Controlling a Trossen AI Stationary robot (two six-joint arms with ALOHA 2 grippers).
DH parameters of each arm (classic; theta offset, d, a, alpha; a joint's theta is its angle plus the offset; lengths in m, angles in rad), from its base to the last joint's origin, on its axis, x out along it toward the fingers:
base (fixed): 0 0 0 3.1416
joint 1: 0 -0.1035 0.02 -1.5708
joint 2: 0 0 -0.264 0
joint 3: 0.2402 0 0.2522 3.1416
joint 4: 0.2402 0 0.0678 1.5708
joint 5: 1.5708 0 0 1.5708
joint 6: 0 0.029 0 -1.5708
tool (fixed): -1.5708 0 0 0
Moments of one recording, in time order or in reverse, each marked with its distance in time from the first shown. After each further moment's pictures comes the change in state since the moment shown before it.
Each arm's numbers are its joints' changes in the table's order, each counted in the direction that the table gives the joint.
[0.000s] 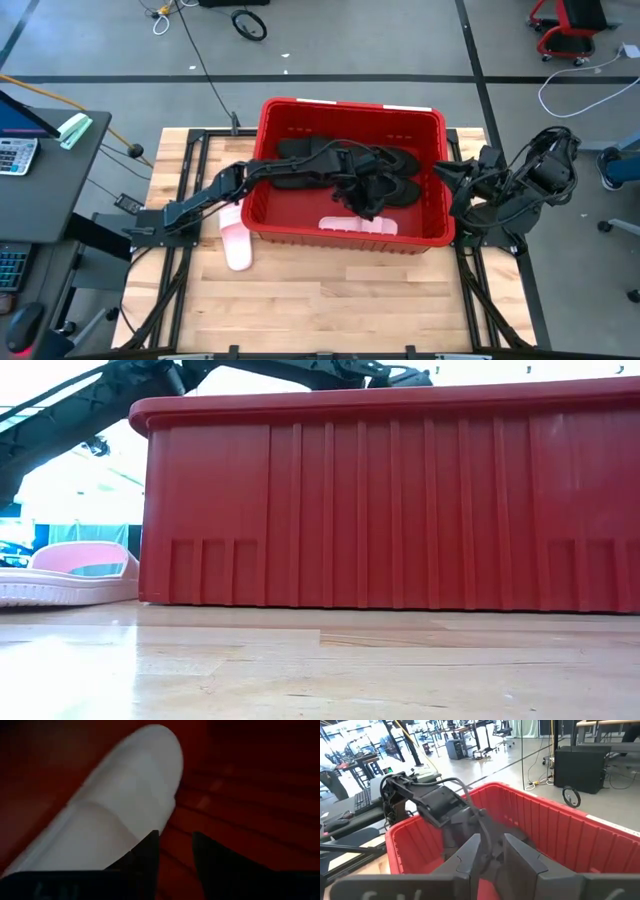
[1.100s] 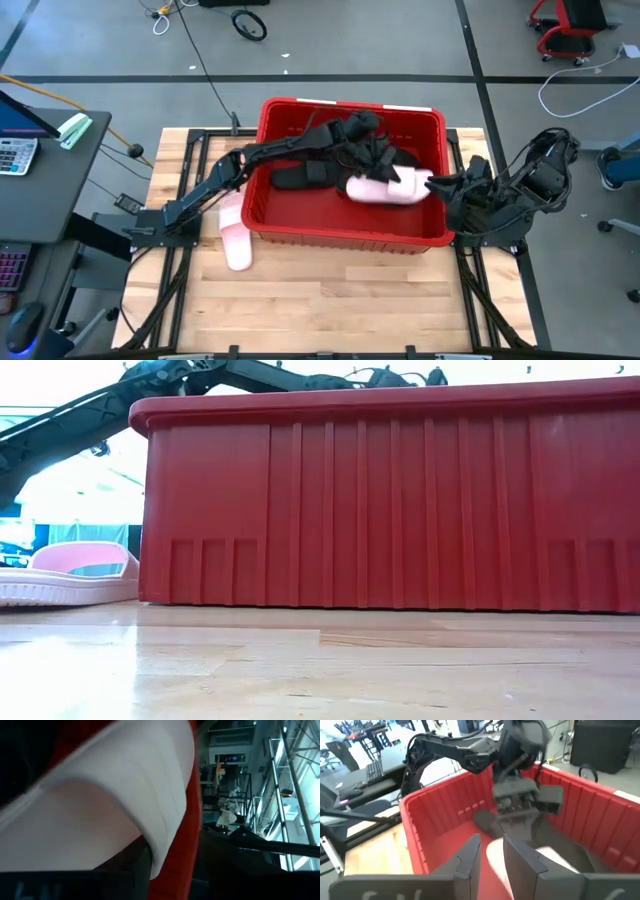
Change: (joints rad) left arm -0.137 -0.003 0.004 -0.573 -0.276 -0.298; right arm 0.000 -0.049 0.000 0.000 0.154 0.026
